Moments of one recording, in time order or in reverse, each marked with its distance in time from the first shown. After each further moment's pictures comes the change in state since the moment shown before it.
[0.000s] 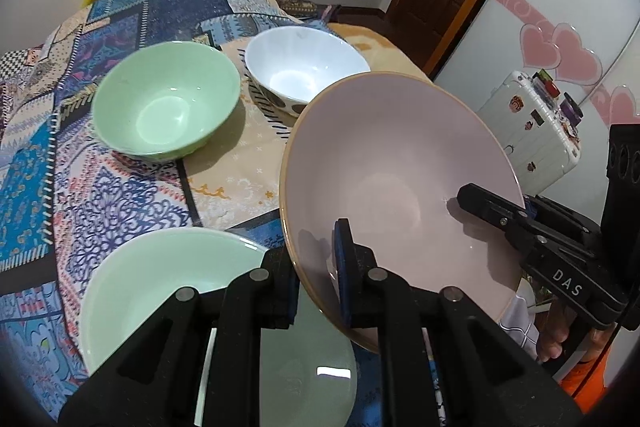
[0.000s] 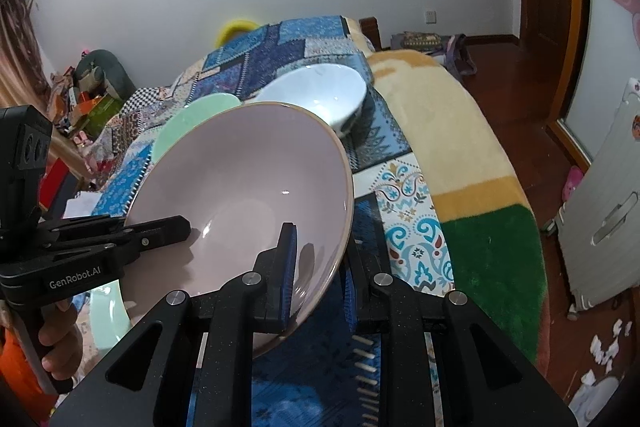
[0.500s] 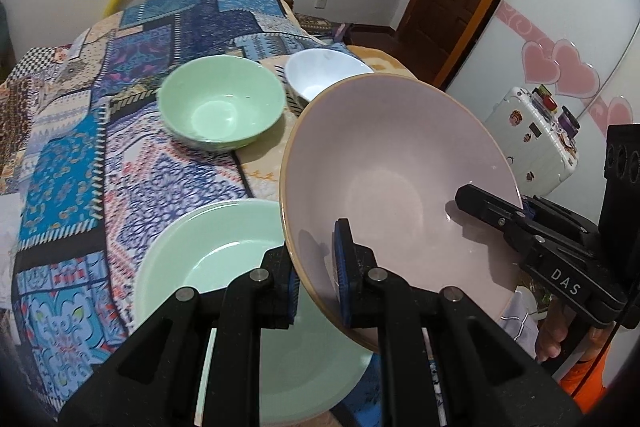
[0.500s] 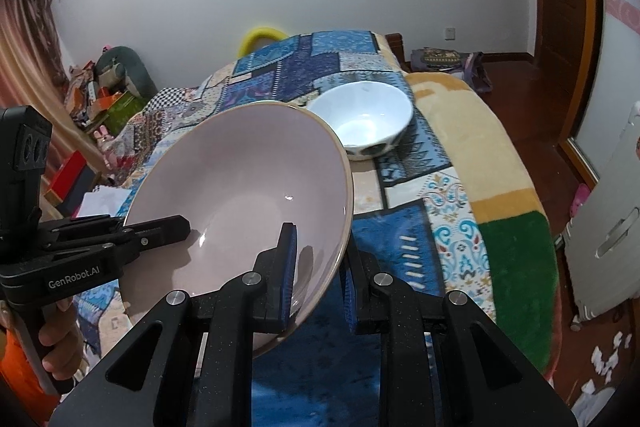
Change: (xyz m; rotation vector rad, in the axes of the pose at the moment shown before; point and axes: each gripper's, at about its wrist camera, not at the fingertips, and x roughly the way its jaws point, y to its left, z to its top) left arm -0.063 0.020 -0.027 -0.029 -0.064 0.036; right arm -0.012 0.045 -0.004 -0.051 -0.031 0.044
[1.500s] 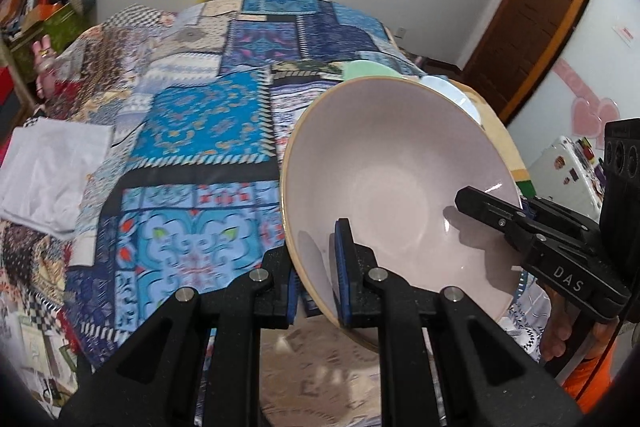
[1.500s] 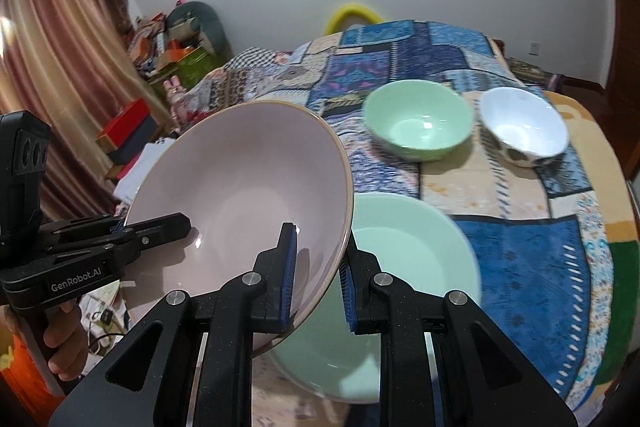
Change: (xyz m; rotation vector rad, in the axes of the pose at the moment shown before) left arm -0.105 0.130 -0.081 -0.205 -0.086 0.163; right arm 0.044 0.145 -0.017 -0.178 0.073 0.191
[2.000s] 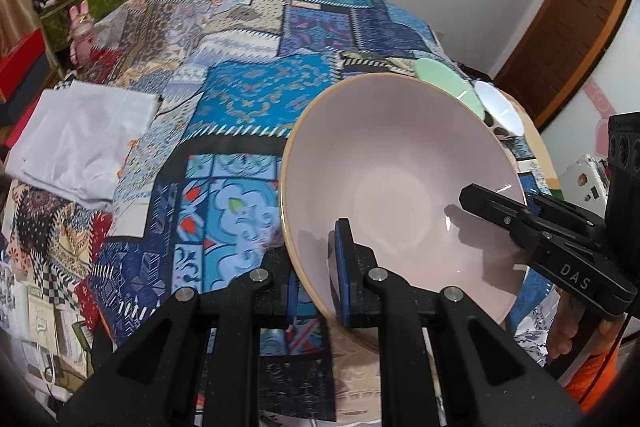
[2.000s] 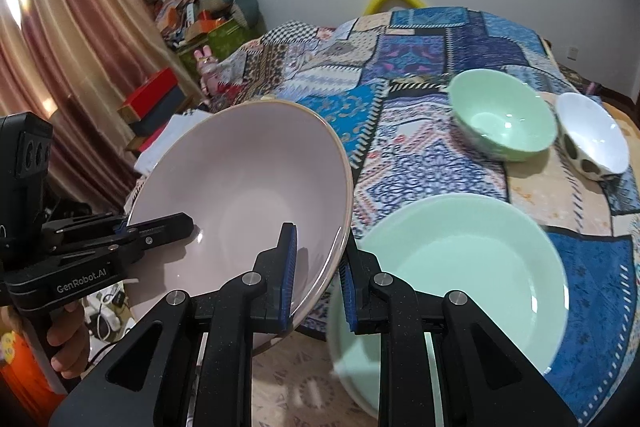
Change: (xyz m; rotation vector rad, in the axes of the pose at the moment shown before) left arm -0.003 0.072 -0.020 -0.099 0.024 0.071; right arm 0.050 0.050 0.002 -0.073 0.083 0.075
